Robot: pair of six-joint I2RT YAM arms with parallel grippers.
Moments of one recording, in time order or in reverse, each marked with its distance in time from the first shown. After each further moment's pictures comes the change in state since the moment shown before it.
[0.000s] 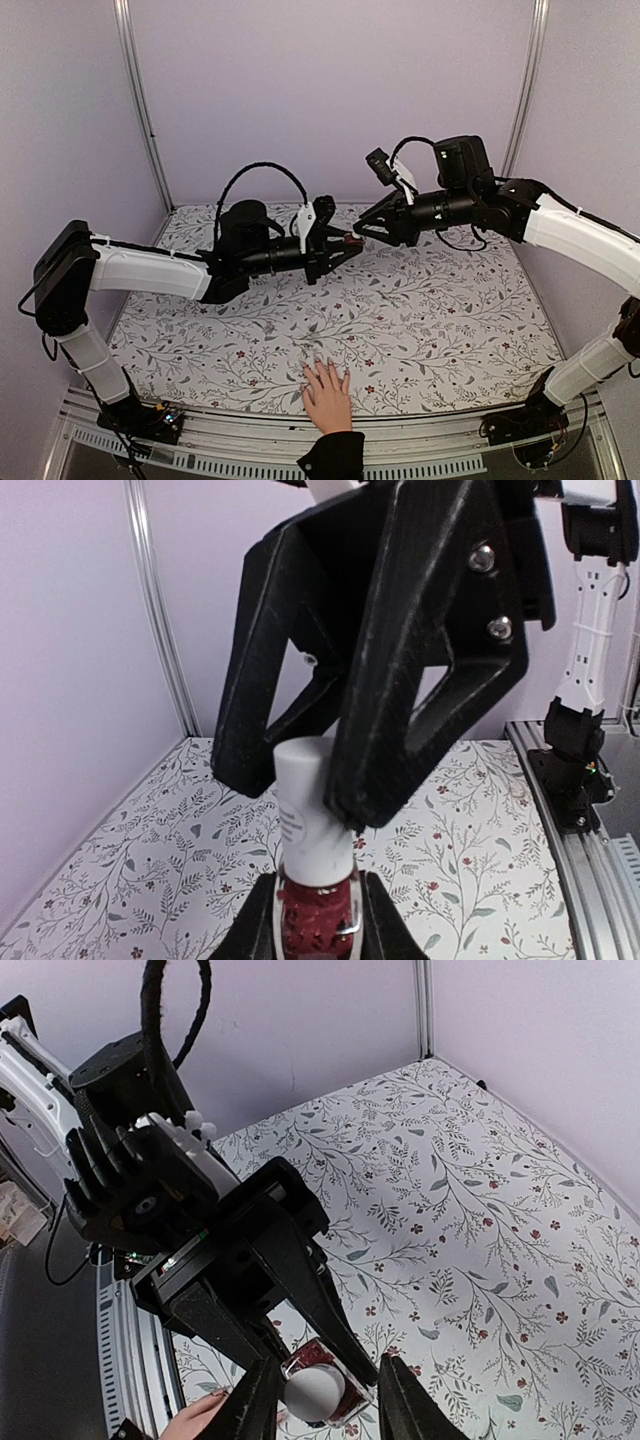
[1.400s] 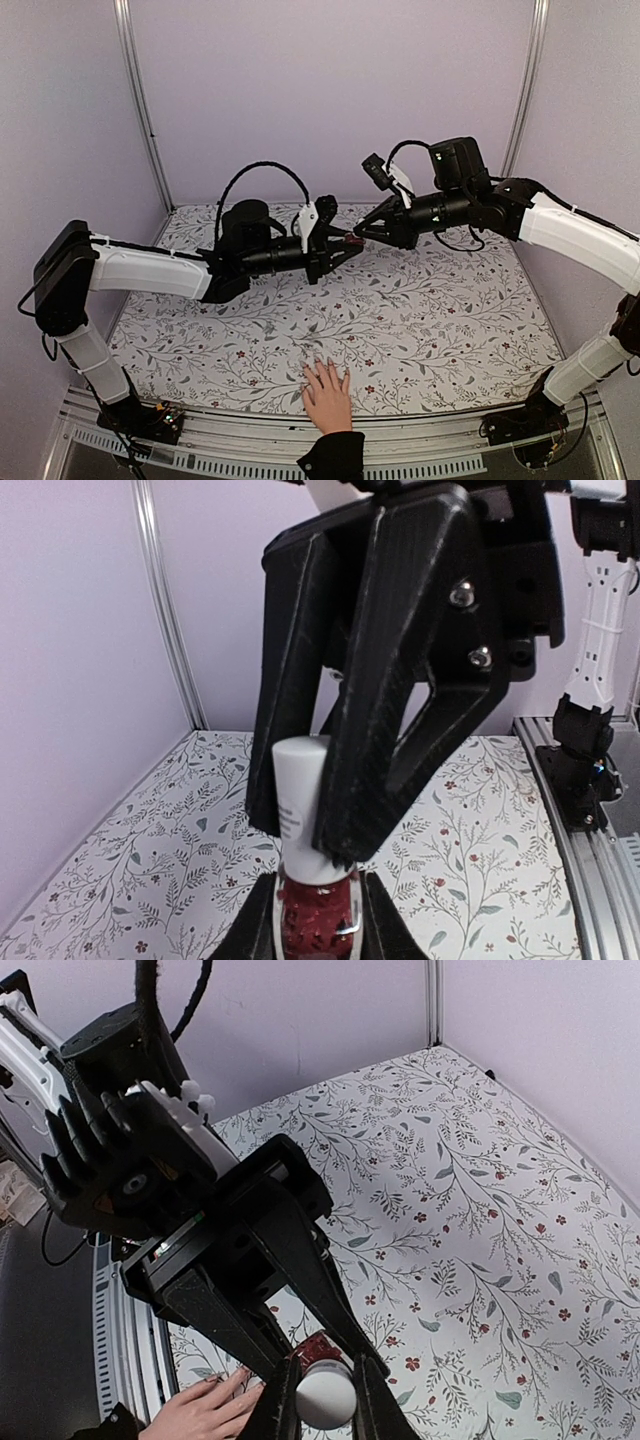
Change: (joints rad) left arm -0.006 0.000 0.009 -0.028 -0.027 0.011; right arm 0.000 0.026 0.012 -0.037 -0.025 -0.040
